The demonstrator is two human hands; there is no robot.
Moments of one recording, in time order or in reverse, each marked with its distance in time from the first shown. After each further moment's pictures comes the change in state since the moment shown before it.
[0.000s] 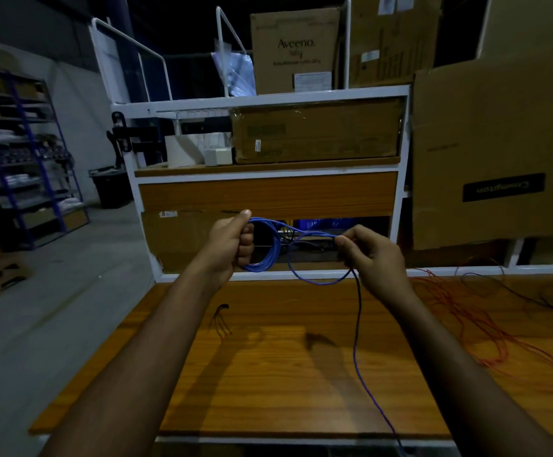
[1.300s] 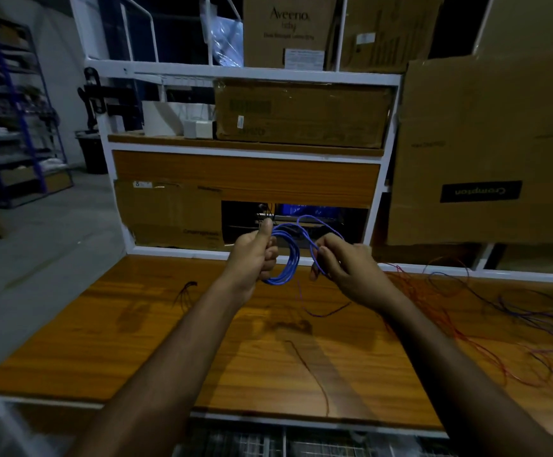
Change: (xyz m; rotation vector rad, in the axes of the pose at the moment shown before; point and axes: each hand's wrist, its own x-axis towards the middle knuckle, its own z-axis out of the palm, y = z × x) left_hand -0.013 -0.057 0.101 -0.075 0.004 -0.040; right_hand -0.005 0.024 -0.046 -0.229 -0.455 -0.076
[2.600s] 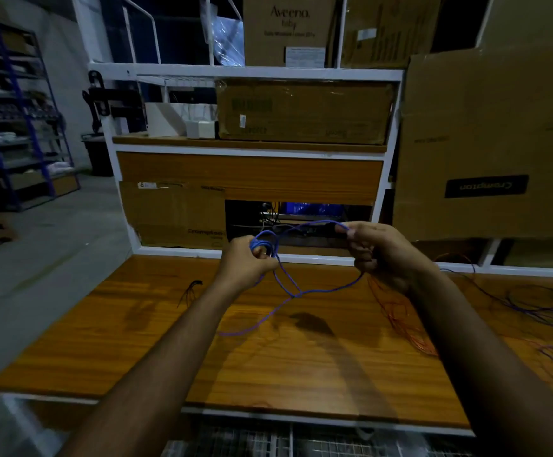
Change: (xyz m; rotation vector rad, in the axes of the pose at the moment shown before) left_hand 0.009 -0.018 -0.022 0.679 0.167 0.092; right_hand 0.007 0.022 -0.042 1.125 -0.028 0.392
